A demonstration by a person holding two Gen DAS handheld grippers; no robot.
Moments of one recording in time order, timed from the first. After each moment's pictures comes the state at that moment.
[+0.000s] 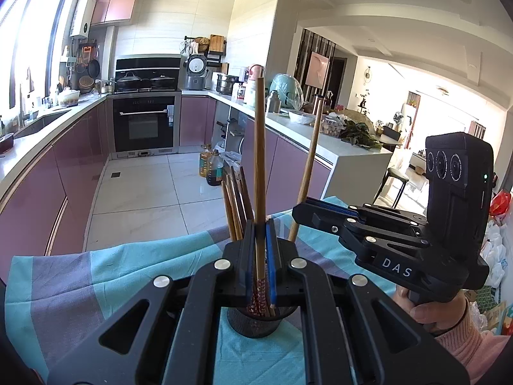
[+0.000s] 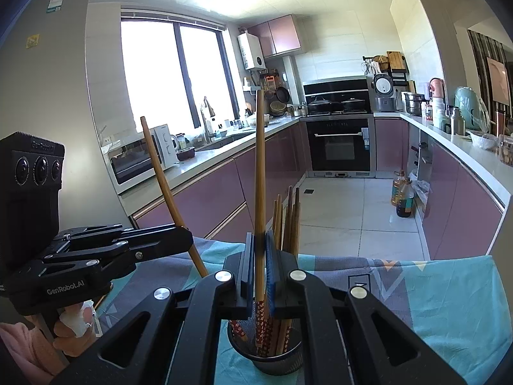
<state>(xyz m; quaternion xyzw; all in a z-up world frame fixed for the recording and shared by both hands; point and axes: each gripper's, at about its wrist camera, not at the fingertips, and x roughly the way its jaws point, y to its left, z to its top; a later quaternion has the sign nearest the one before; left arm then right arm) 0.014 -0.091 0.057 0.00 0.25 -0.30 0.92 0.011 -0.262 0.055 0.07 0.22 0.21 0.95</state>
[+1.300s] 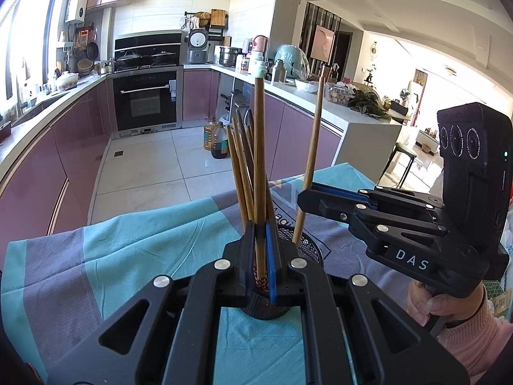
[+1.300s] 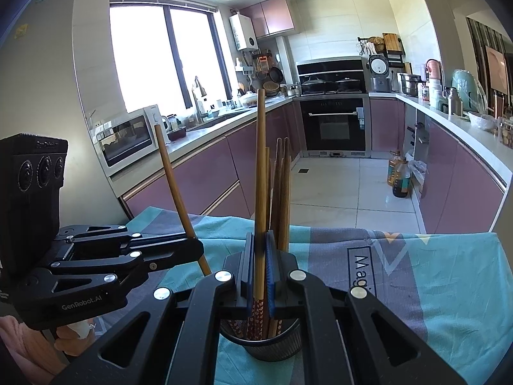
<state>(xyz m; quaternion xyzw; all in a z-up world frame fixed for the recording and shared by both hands) 0.039 -0.105 0.044 0.03 0.31 -0.29 0.90 0.020 -0.260 0.023 0.06 0.26 0.20 0.94</state>
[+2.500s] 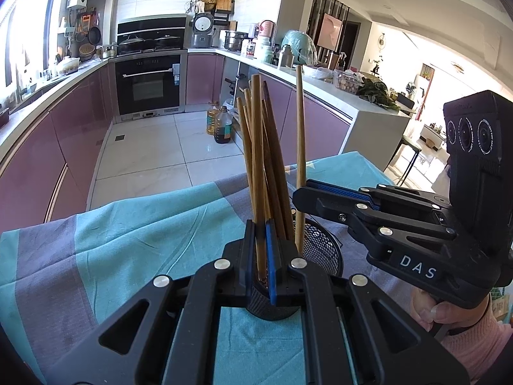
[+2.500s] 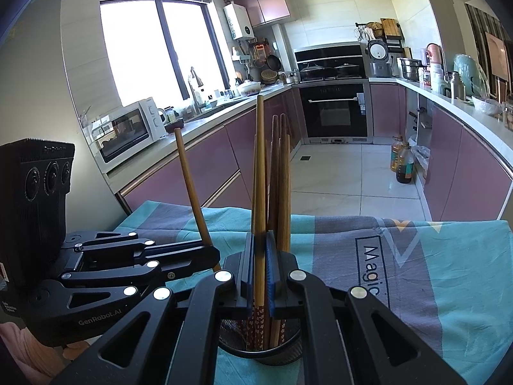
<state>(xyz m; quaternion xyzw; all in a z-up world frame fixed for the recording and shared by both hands) 0.081 -0.120 0.019 0.02 0.35 -0.28 0.89 0.040 -0.253 0.011 0.08 0.29 0.20 0.93</state>
